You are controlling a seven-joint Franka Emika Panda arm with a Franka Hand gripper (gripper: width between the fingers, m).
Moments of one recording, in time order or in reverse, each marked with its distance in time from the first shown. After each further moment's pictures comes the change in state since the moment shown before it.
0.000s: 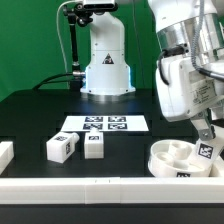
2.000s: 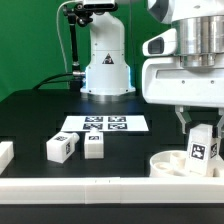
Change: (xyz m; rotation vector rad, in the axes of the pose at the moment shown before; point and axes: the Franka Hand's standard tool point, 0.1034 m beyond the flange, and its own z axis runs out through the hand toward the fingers) arm 0.011 -0.006 -0.004 -0.114 0.216 -1.388
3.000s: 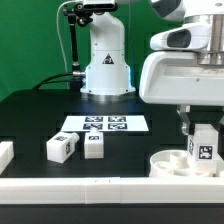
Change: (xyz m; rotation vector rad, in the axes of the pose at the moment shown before) arm 0.000 -0.002 -0.001 -0.093 0.047 -0.827
